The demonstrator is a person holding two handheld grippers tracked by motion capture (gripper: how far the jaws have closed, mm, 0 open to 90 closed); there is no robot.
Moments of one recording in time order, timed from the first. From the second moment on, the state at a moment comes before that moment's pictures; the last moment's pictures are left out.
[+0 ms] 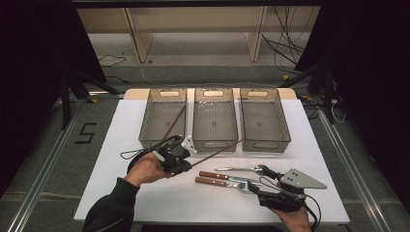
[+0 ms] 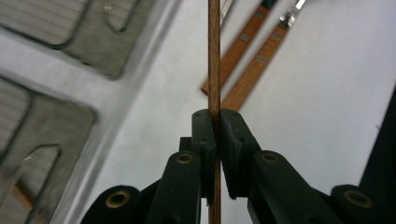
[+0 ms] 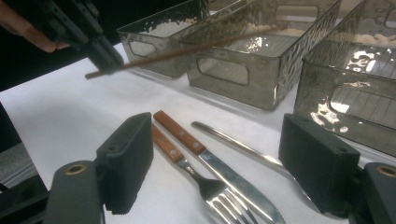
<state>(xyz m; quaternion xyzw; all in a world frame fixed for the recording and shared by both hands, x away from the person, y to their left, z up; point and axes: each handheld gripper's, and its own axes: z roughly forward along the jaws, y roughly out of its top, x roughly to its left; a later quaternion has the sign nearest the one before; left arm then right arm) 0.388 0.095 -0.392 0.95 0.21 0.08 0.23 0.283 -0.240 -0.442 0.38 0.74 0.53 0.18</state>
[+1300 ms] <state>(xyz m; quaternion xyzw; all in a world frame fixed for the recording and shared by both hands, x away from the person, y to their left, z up) 0.480 0.173 -0.366 0.87 0.39 0.14 0.27 0.282 -0.239 -0.442 0.38 0.74 0.53 0.17</state>
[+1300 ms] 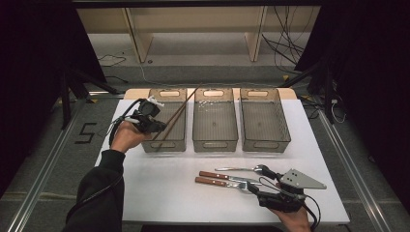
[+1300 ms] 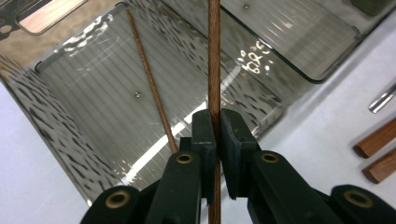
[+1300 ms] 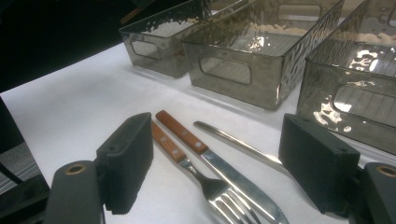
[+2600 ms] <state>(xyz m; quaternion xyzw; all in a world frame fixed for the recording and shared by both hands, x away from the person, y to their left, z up) 0.513 0.208 -0.404 0.82 0.50 0.13 0.24 0.282 -0.239 -0.443 0.38 0.74 0.53 0.17</state>
